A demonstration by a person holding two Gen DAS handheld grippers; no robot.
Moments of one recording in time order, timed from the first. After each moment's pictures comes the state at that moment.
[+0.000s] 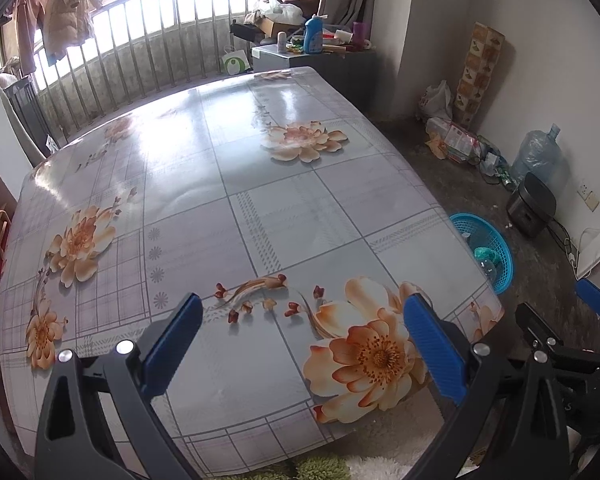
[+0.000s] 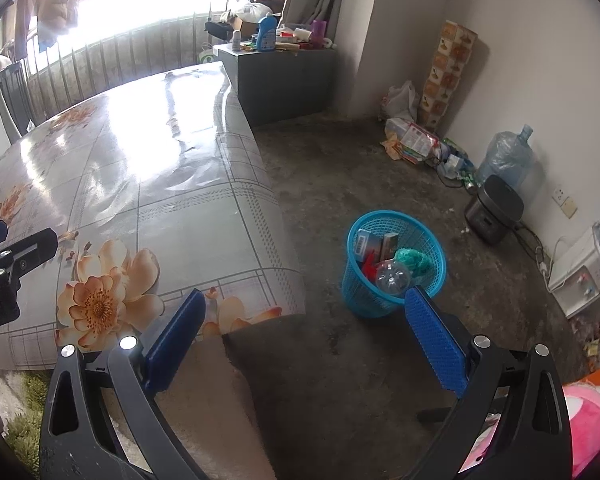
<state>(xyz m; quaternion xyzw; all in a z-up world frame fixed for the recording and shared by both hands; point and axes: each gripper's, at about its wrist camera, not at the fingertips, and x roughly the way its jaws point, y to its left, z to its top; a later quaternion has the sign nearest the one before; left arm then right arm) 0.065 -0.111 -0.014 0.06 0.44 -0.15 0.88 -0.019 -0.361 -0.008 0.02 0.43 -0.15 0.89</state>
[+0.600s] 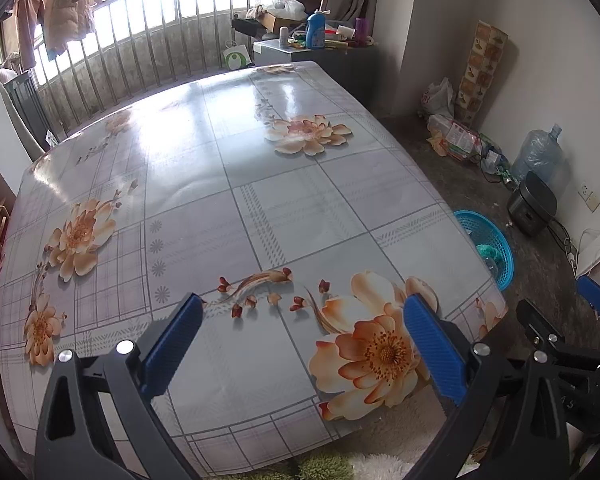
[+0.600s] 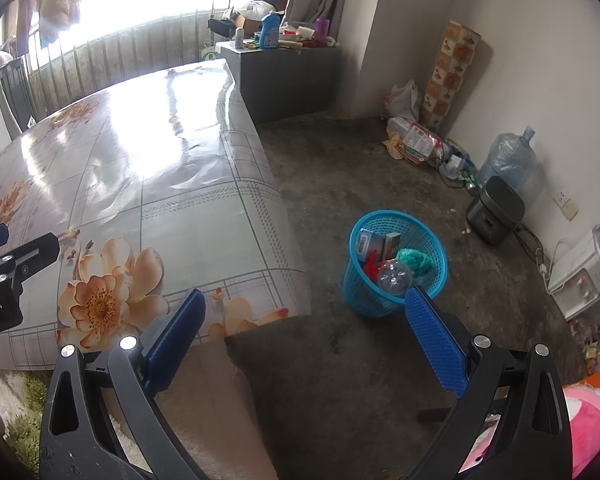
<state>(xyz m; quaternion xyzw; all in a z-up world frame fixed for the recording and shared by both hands) 0.067 -0.106 -0.017 0.06 0.45 -0.15 0.88 -0.016 -0.360 -0.011 0.02 0.44 -0.15 0.89</state>
